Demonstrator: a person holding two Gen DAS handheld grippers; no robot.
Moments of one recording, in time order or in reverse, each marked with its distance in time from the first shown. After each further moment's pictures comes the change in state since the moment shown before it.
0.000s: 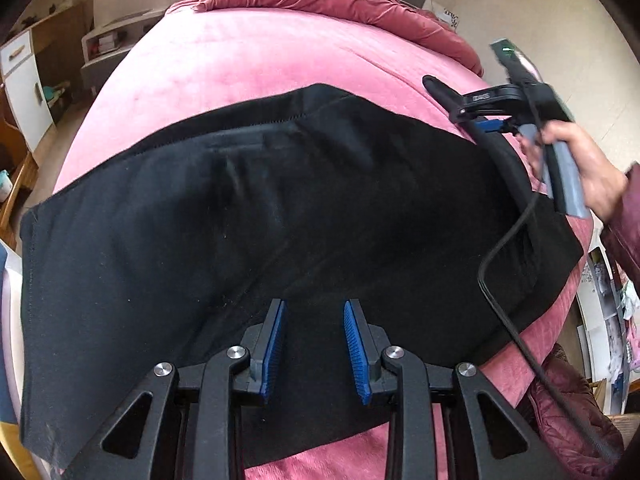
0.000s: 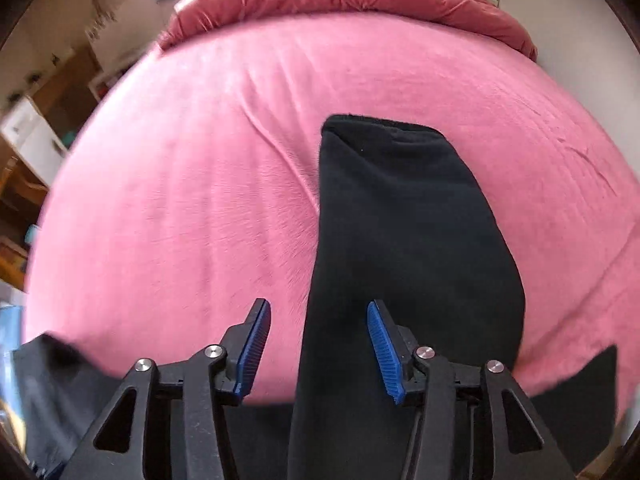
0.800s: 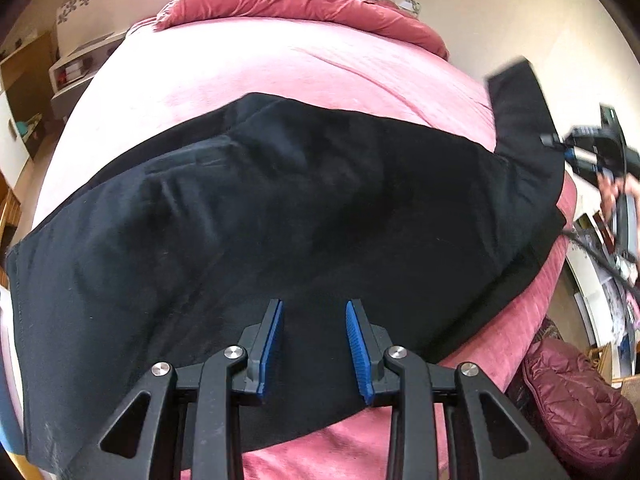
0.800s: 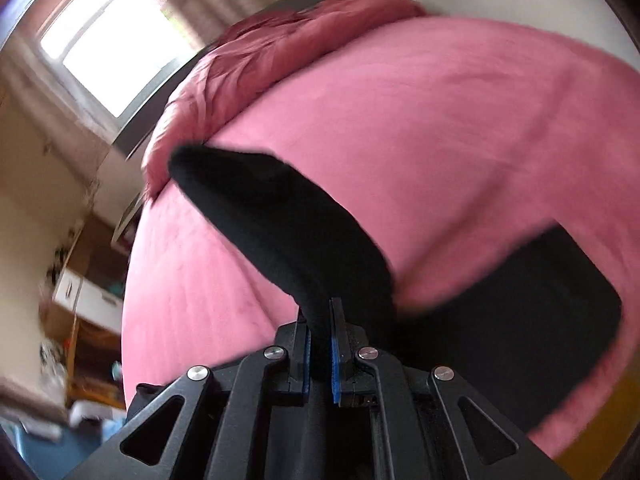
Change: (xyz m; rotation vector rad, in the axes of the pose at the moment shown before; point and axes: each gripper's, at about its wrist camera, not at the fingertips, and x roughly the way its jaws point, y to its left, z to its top) left arm -0.006 -0.027 0.003 0.131 0.000 -0.044; right arm -0.119 -0.213 -0.133 0.590 -0.243 0.296
